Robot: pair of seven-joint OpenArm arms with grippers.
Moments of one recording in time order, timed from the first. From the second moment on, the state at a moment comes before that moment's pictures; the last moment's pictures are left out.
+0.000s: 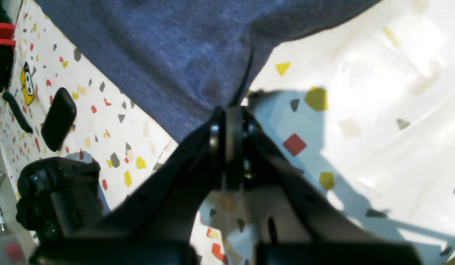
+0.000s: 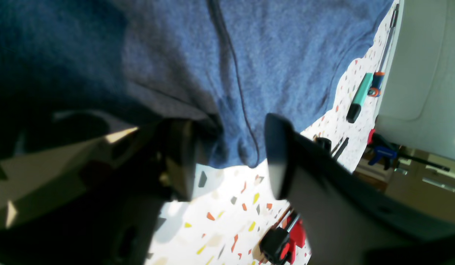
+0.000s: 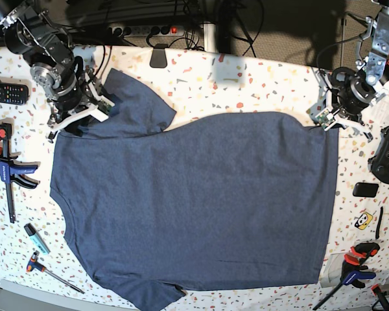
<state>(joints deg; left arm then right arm) 11.9 -30.3 5.5 86.9 17.0 -29.5 11.3 -10.3 44.1 -29.3 92.7 -25.3 15.3 -29.0</state>
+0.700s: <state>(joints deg) 14.4 -34.9 3.7 94.0 -10.6 -29.3 17.1 -13.1 50.9 -29.1 103.1 -12.9 10.1 -40.1</state>
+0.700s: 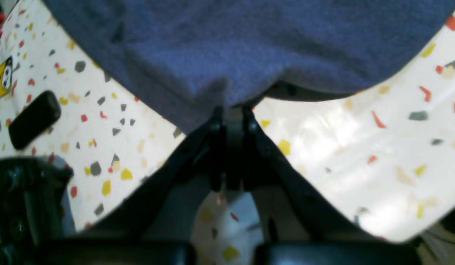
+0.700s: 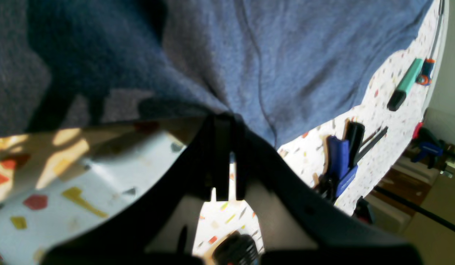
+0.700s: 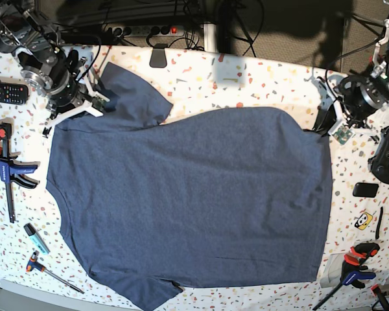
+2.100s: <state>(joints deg) 33.1 -29.3 -17.1 109.3 -15.8 -30.1 12.7 -42.0 43.9 -3.4 121.8 -8.0 4.5 -34.4</state>
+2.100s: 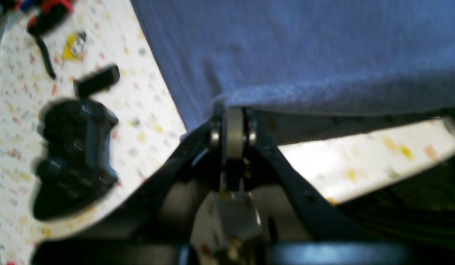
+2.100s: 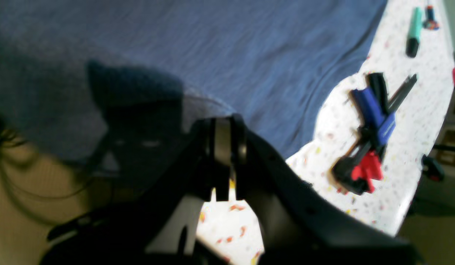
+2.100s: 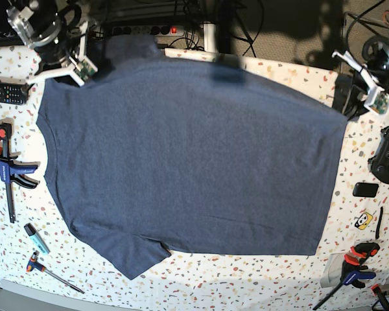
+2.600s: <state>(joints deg) 19.3 -27.3 -11.3 97.1 -15.0 -30.1 12.7 -24.5 38.2 -3.4 107.9 -1.2 10.0 -31.3</state>
